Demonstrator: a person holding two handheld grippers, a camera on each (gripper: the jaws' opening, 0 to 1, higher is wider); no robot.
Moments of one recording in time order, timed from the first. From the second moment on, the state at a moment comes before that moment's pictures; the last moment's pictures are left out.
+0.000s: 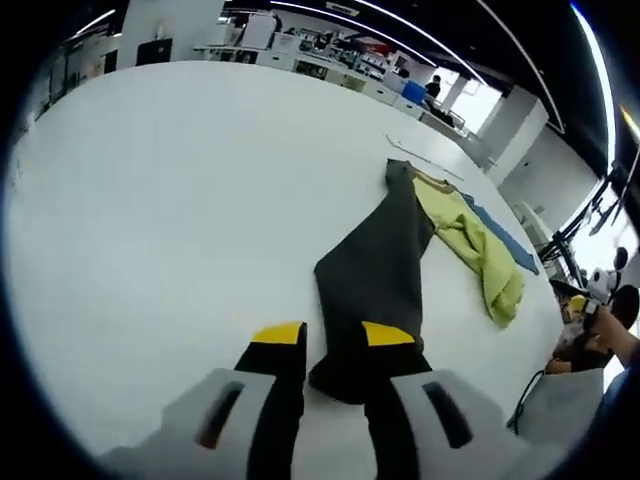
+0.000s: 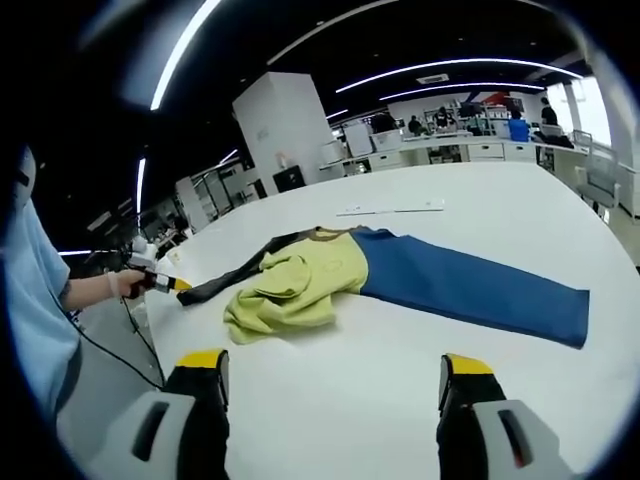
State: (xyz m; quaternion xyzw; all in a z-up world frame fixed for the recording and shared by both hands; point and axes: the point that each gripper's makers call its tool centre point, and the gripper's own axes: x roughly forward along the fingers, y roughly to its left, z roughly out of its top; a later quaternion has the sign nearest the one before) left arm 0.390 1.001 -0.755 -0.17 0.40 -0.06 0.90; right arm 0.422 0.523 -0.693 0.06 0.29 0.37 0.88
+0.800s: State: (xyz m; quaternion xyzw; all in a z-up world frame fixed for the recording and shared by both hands) left arm 0.360 1.007 -0.759 -0.22 0.40 -0.03 0.89; right arm 0.421 0.532 -0.695 0.06 0.29 0.37 0.88
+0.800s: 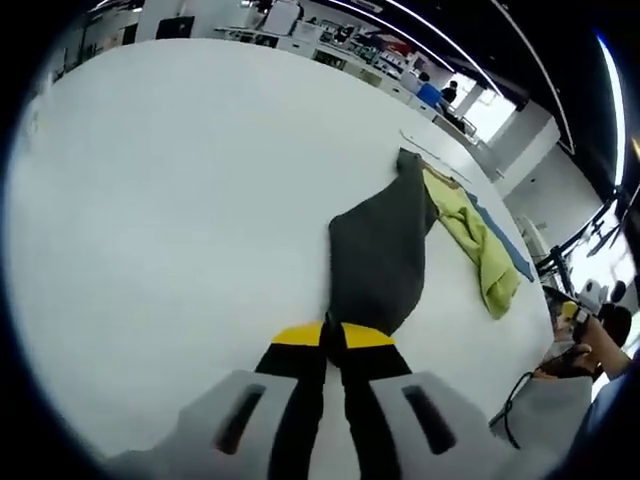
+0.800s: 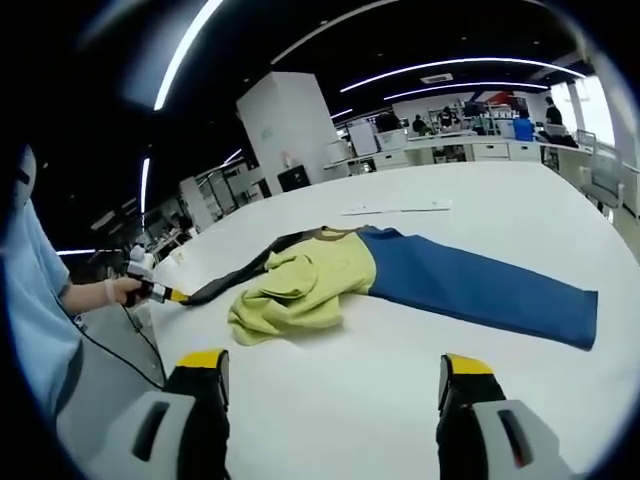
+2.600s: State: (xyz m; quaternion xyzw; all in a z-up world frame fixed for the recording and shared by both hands) left arm 0.429 1.181 -0.731 -0.22 0.18 0.19 0.94; right arm 0.417 0.525 -0.693 0.04 0.31 0.36 0.88
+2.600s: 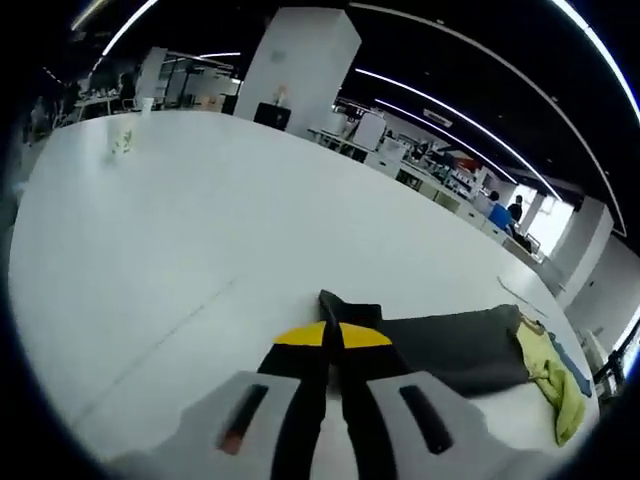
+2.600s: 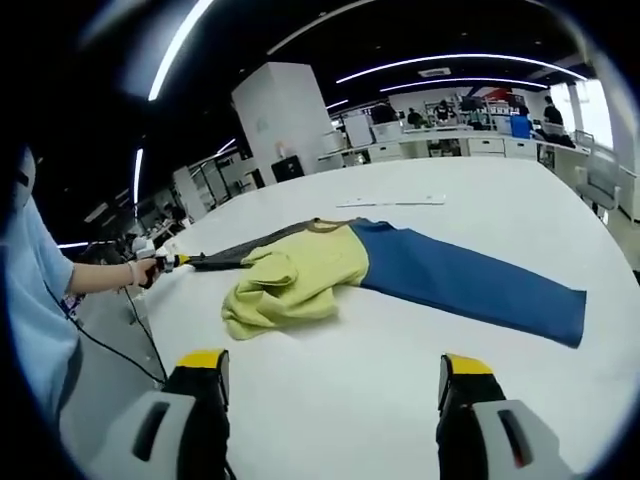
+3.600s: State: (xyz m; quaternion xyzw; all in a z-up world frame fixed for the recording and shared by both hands) left arm 0.464 1.236 -0.764 -0.23 0.20 0.21 0.93; right arm 0.421 0.531 -0.698 0.03 0.33 0.35 0.88
